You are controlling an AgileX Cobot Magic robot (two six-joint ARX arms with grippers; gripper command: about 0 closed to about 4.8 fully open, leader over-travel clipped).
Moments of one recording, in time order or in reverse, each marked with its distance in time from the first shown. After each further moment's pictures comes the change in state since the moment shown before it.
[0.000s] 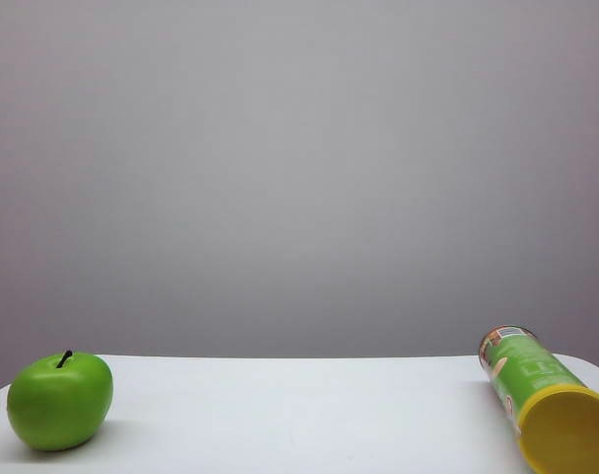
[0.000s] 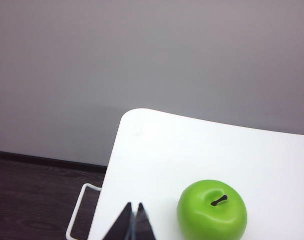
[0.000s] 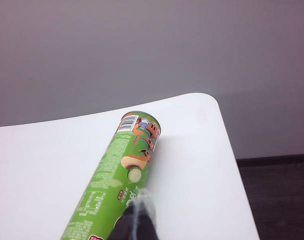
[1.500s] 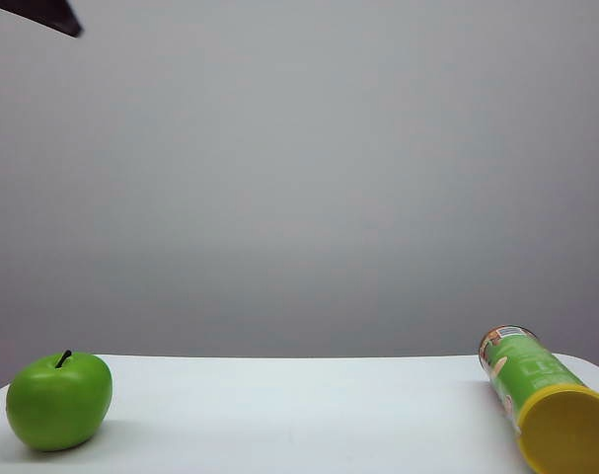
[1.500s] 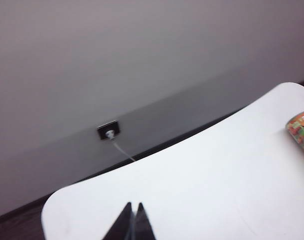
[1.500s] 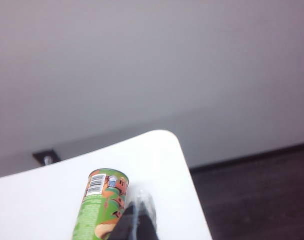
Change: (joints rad) left arm -0.047 1.151 1.171 -0.299 0.409 0.344; right arm 0.000 0.504 0.367 0.092 0.176 0.040
